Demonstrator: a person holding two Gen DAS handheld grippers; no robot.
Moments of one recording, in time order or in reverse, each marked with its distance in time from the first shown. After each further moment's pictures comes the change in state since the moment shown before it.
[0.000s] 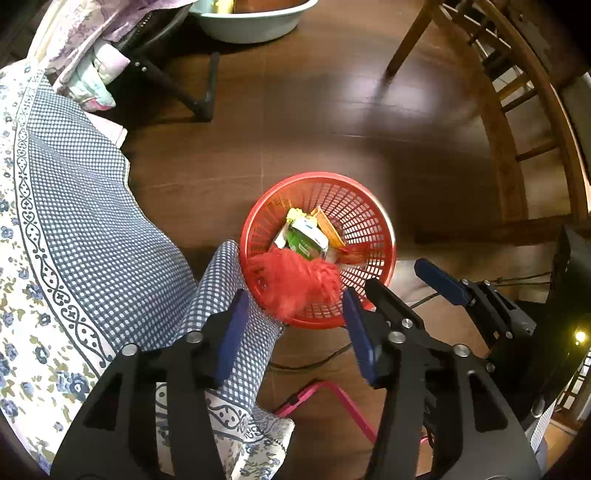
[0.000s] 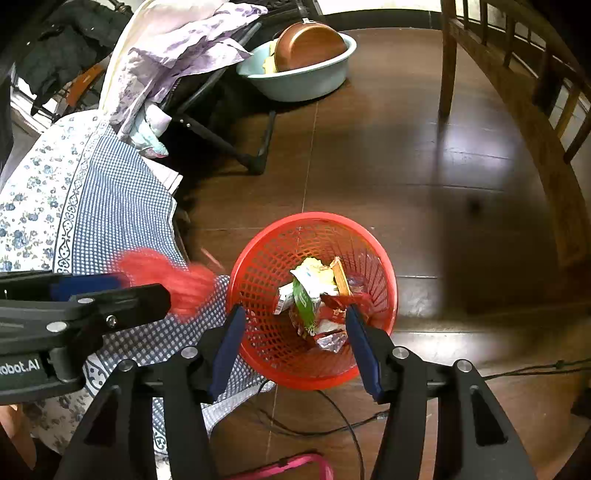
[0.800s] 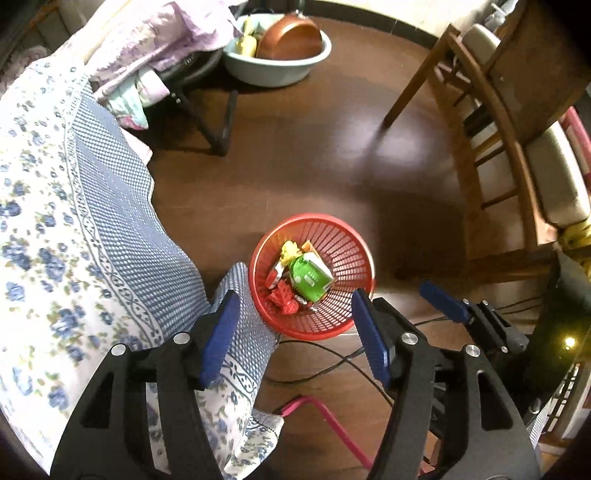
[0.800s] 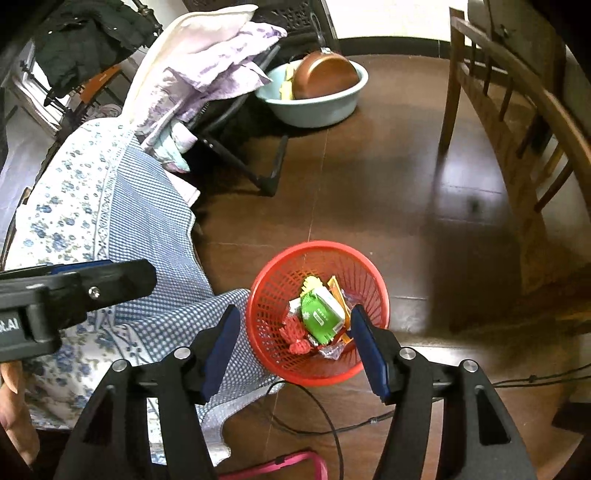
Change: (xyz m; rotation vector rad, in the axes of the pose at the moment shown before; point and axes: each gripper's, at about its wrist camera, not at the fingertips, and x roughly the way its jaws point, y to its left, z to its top) left arm -0.079 0.017 -0.016 -0.082 -0.165 -0.050; right arm -0.067 0.024 0.010 -0.058 -0.069 -0.013
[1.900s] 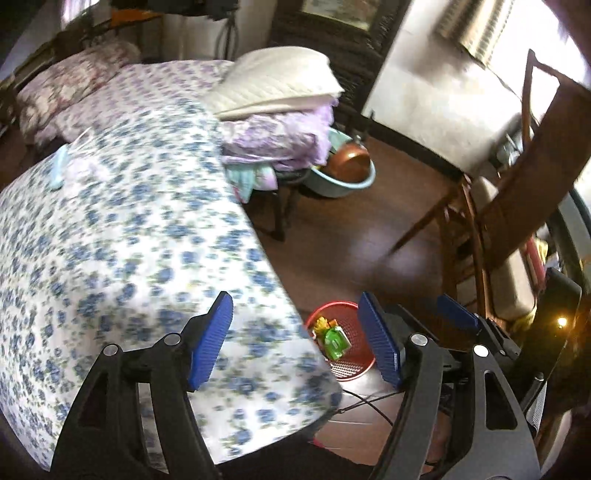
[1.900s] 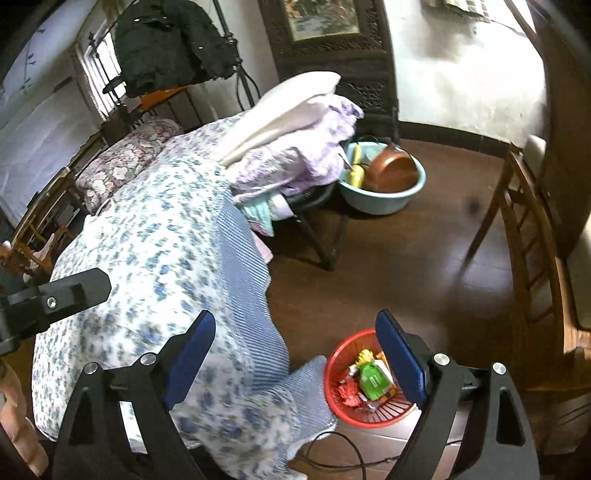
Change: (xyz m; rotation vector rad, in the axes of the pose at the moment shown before) left arm -0.186 0.144 -0.057 -0.273 -0.387 -0.033; right arm -0.112 0.167 0.042 -0.214 -0.212 0.035
